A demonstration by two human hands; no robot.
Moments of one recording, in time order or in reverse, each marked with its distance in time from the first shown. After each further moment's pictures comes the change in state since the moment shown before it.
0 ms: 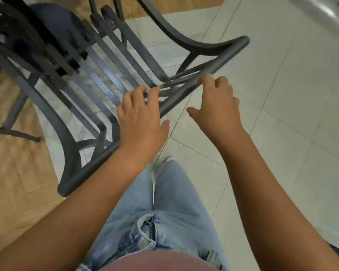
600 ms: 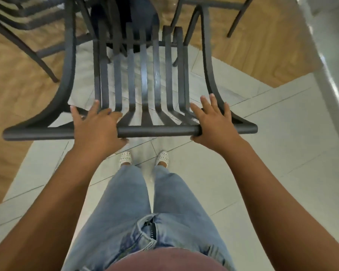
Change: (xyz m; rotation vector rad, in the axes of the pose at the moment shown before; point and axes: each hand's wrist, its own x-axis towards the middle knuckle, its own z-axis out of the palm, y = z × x) left_hand -0.003 -0.005 0.025 0.129 -0.189 -0.659; right_hand 0.138 0.038 -0.013 -0.555 -0.397 -0.842
